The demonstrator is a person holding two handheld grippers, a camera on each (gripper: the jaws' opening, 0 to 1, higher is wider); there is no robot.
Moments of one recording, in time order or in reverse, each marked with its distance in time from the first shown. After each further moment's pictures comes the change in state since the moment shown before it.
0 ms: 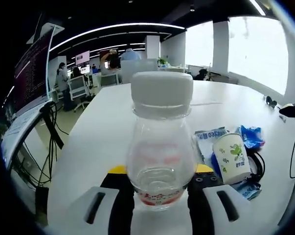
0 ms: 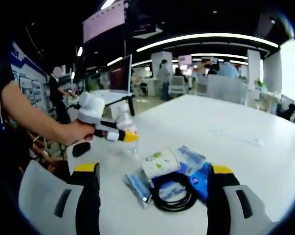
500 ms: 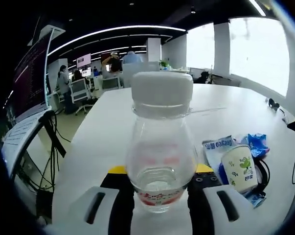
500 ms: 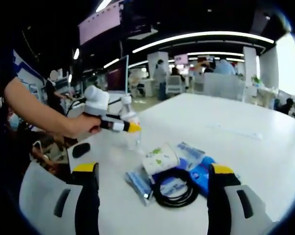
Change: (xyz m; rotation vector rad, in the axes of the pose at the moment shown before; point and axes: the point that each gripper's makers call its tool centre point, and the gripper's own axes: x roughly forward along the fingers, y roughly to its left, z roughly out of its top) left arm 0.016 0.011 0.024 0.005 -0.019 0.010; right arm -0.004 -0.001 -0.007 0.039 -0.009 -0.016
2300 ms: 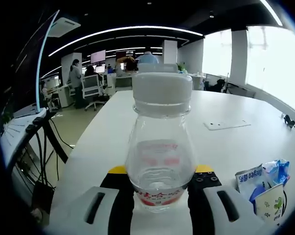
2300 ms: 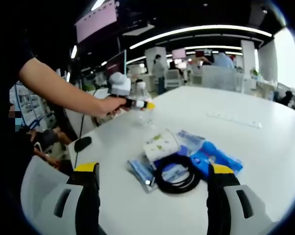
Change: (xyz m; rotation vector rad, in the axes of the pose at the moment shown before) left arm 0.076 0.055 0.032 -0.100 -0.021 0.099; right arm -0.011 0.001 -0.028 0.041 0.048 0.000
